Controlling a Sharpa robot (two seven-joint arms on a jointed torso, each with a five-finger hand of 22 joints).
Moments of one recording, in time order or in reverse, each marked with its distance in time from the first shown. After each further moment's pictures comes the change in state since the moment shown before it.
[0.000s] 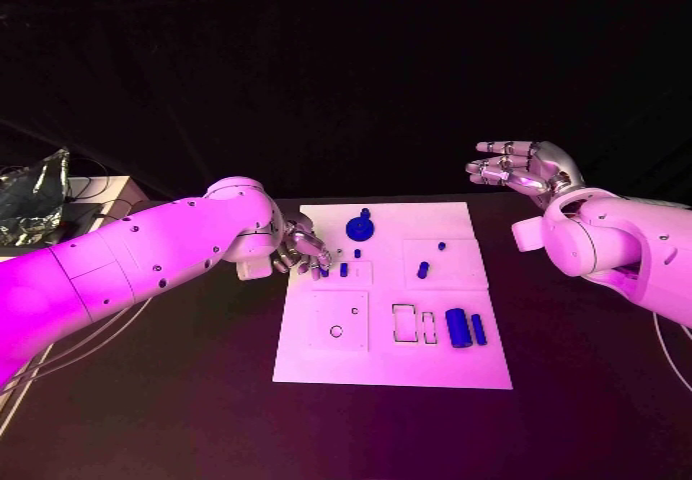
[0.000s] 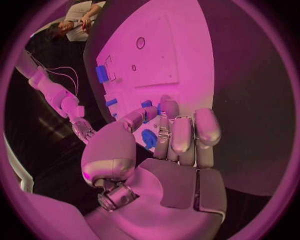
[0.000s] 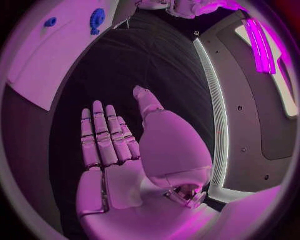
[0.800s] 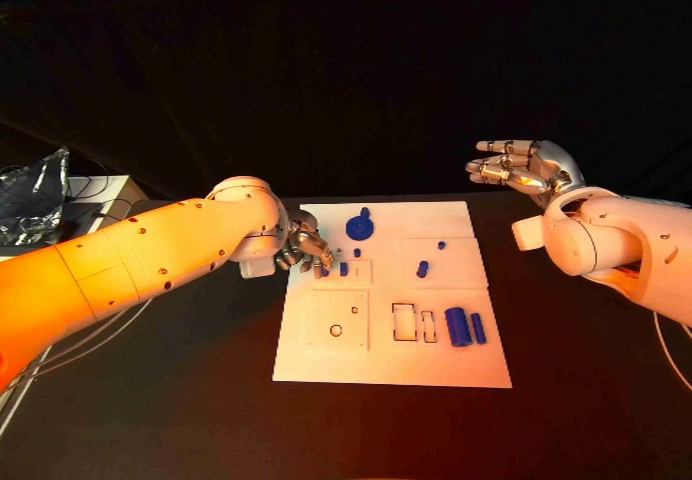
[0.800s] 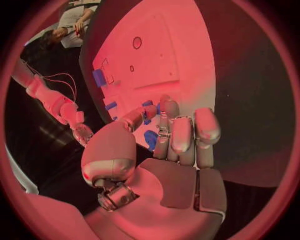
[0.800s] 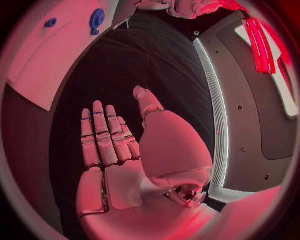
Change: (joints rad) left arm 0.004 0.011 -0.007 0.011 -0.073 -0.001 0.008; left_hand 0.005 -0.005 -0.028 -0.028 0.000 0.000 0.000 -0.016 0.008 0.003 0.003 -0.011 0.005 0.000 0.000 0.000 -0.007 0.000 -0.004 0.004 -0.013 0.000; right arm 0.000 -0.002 0.000 0.002 0.000 0.002 -0.001; right_hand 0.000 0.000 0.000 0.000 0.000 0.000 0.000 0.000 0.000 0.000 0.000 0.000 0.000 0.000 0.000 0.000 0.000 0.000 0.000 0.000 0.000 0.000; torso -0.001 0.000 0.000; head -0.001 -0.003
